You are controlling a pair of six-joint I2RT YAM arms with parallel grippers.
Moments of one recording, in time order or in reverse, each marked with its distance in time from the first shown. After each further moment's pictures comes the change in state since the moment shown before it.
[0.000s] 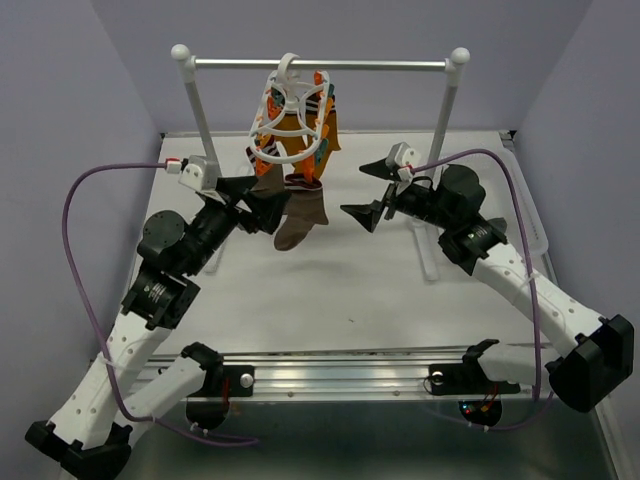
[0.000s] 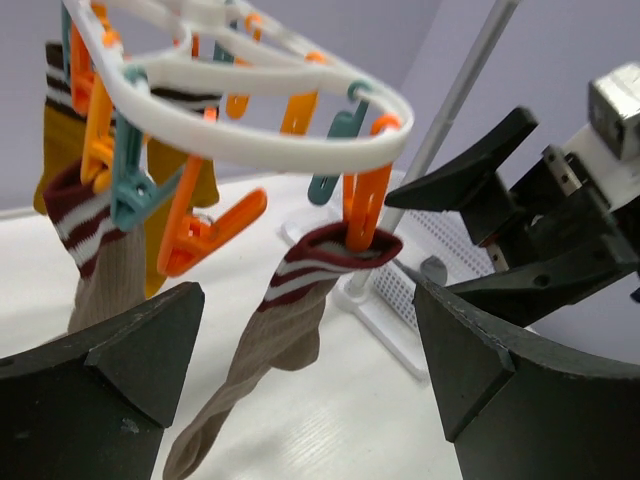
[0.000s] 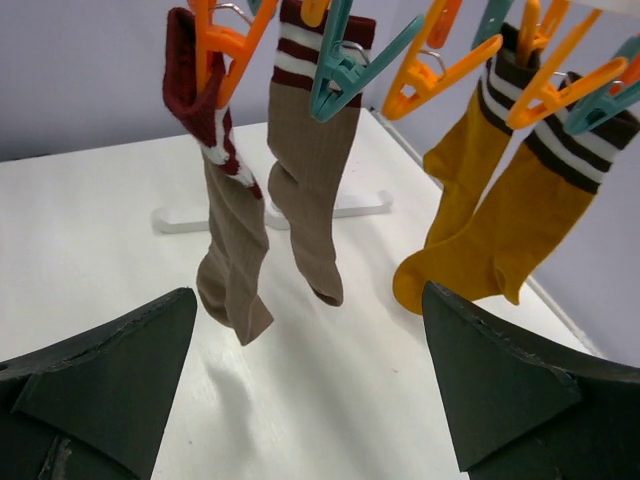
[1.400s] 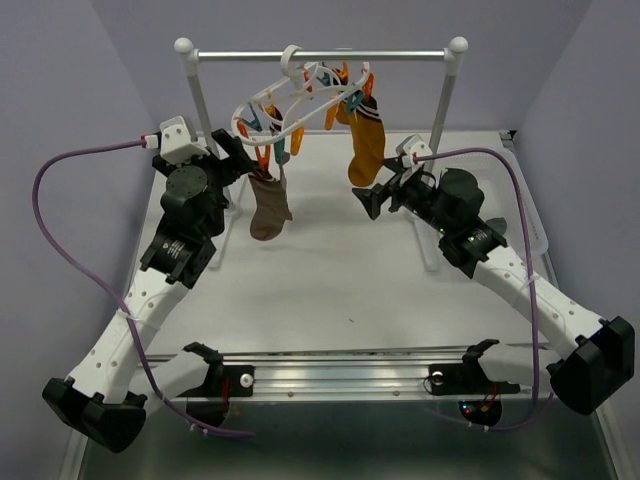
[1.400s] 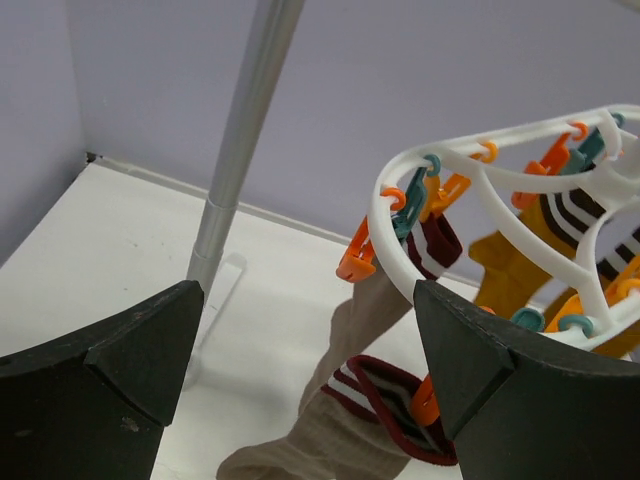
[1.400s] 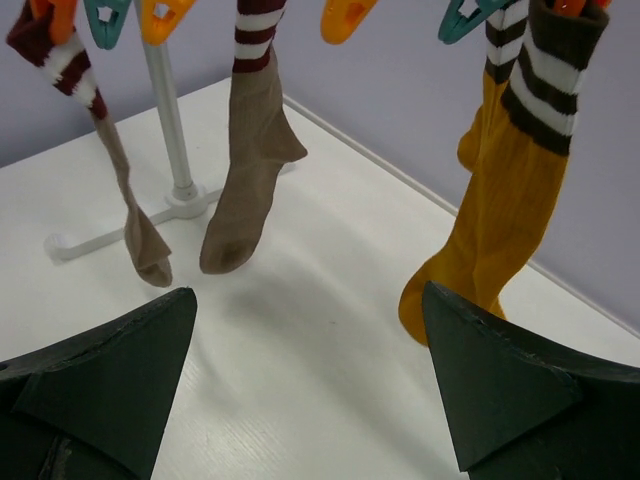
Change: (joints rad) left arm 0.047 0.249 0.192 -0.021 -0.688 0.016; right arm 0.000 -0.022 -0.035 -0.016 0.340 0.036
